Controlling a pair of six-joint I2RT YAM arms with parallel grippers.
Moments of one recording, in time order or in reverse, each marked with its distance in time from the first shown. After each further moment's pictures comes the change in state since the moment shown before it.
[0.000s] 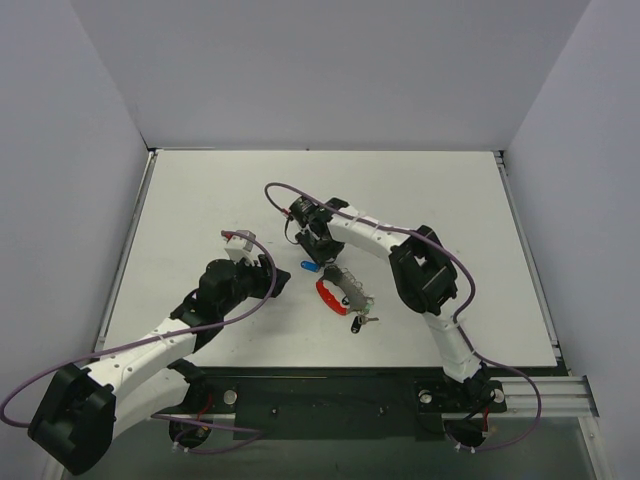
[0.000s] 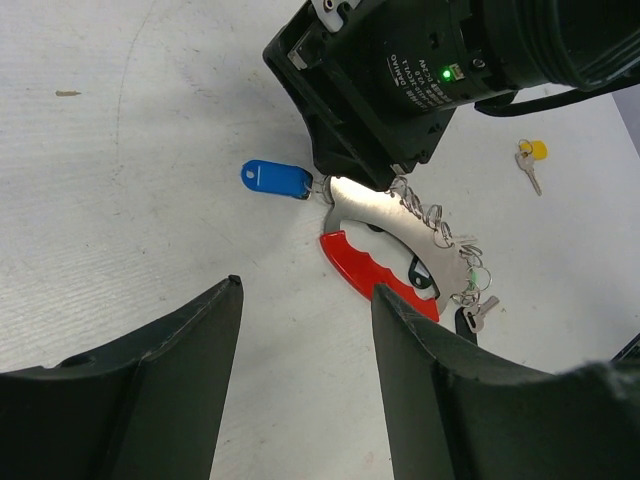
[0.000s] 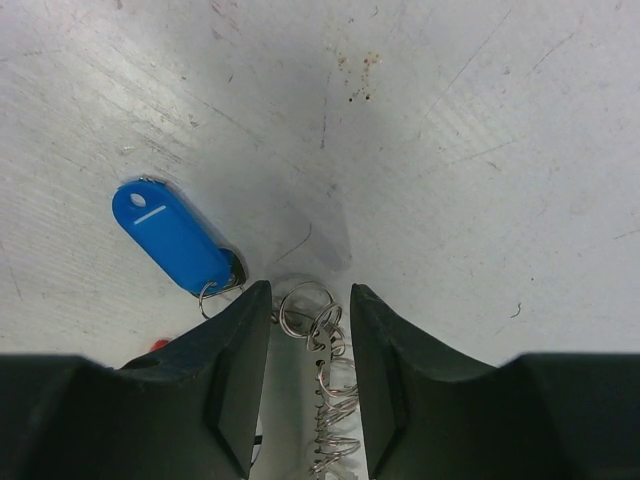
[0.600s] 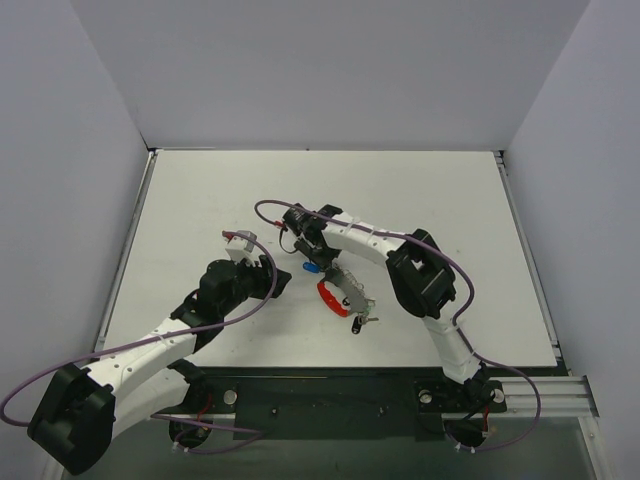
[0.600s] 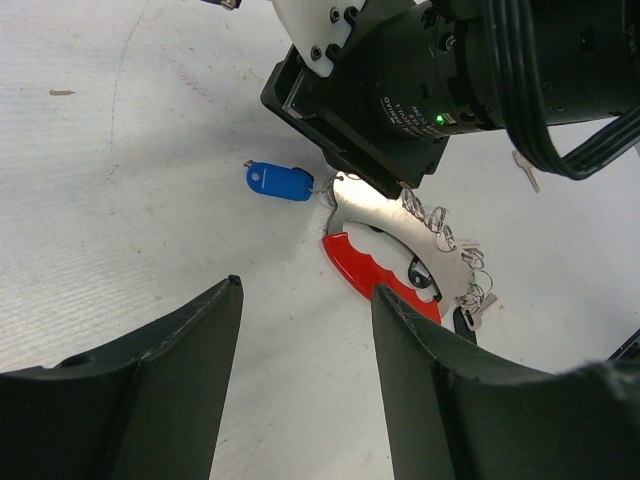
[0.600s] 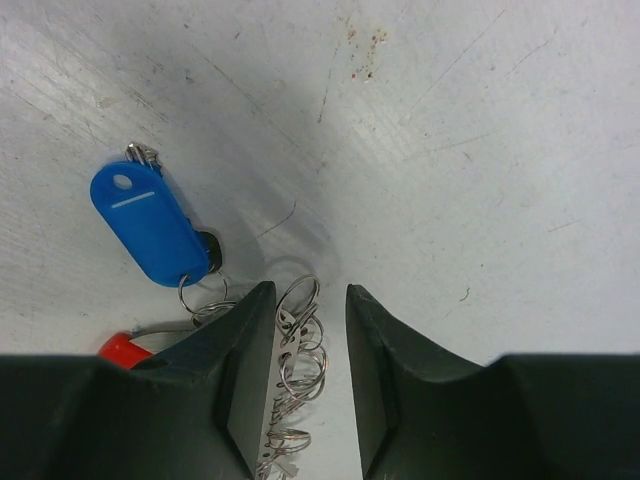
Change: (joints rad) left arm -0.009 -0.003 0.000 0.000 -0.004 0.001; right arm 0.043 -0.016 -0.034 -0.002 0.126 -0.141
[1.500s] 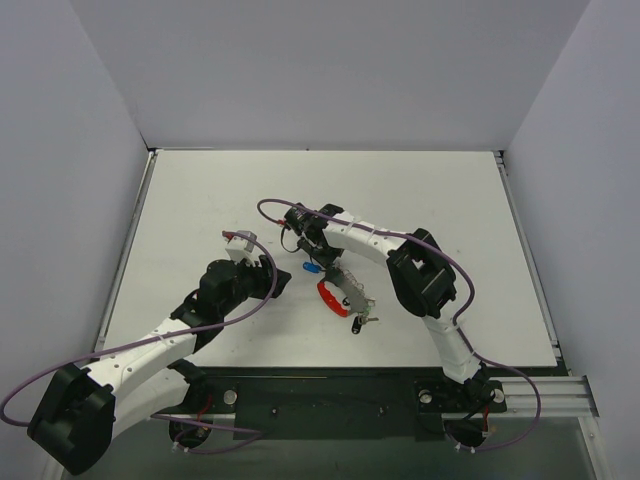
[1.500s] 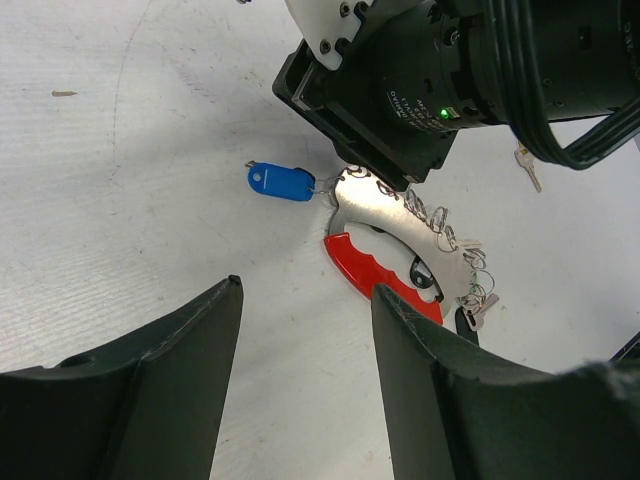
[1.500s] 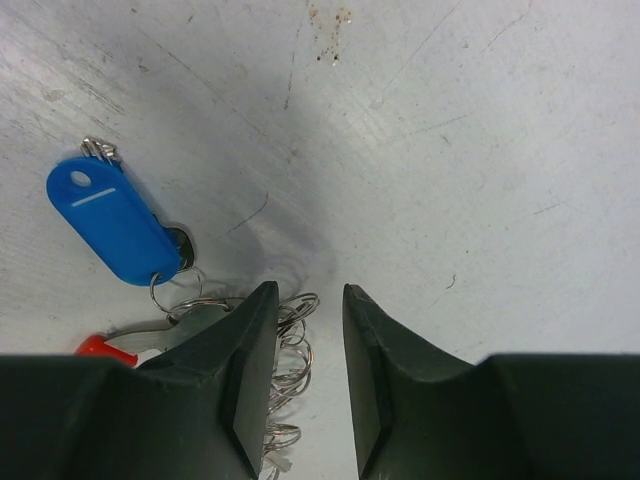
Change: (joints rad) left arm -0.001 0.000 0.000 0.000 -0.002 0.004; right arm 0.002 0.000 0.000 -0.016 0.041 0.010
